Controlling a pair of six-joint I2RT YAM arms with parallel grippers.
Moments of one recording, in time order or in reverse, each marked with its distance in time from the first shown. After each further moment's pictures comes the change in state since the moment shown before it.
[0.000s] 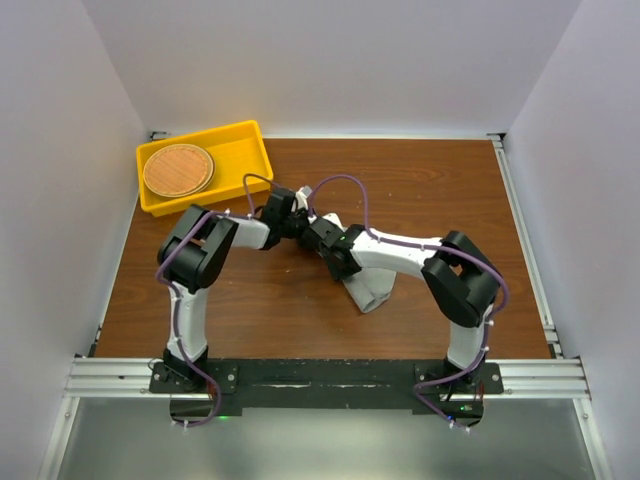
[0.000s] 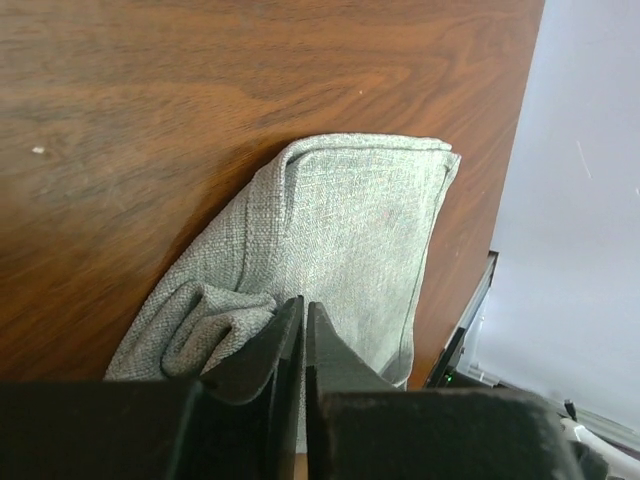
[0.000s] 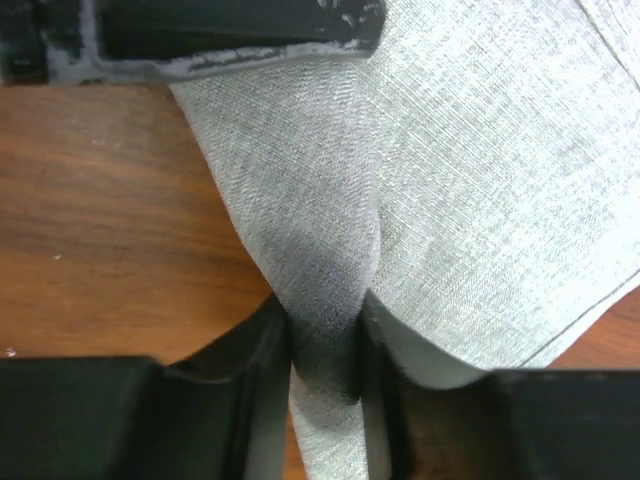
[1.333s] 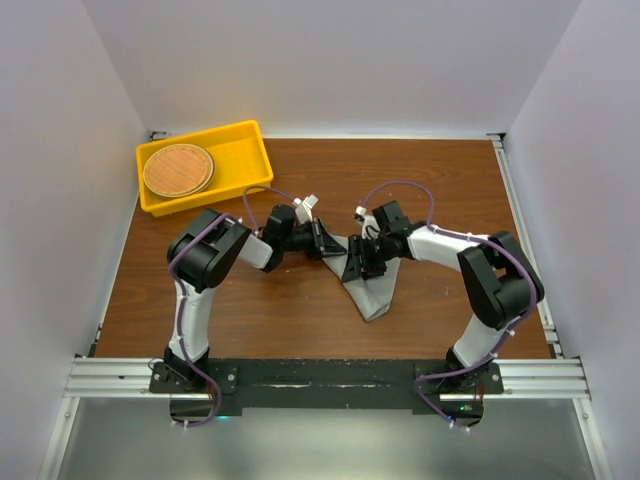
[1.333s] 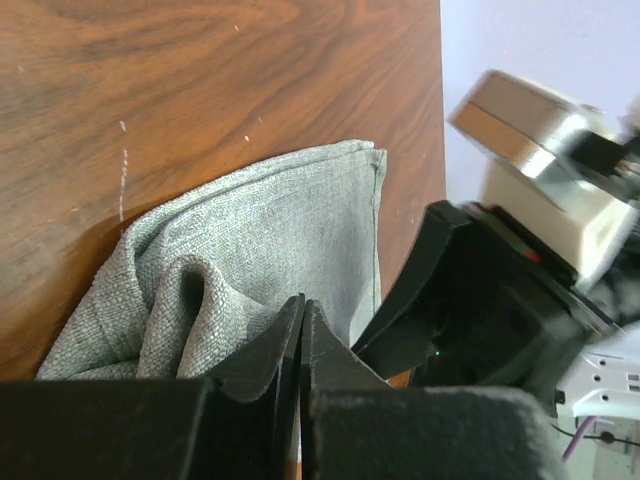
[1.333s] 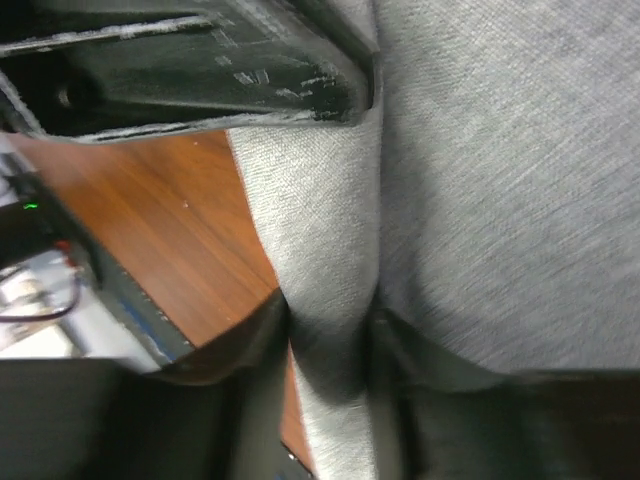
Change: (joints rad) left arm -0.059 0.039 -0.177 0.492 0.057 -0.098; right arm -0.436 -0.143 -0.383 0.416 -0.962 0.009
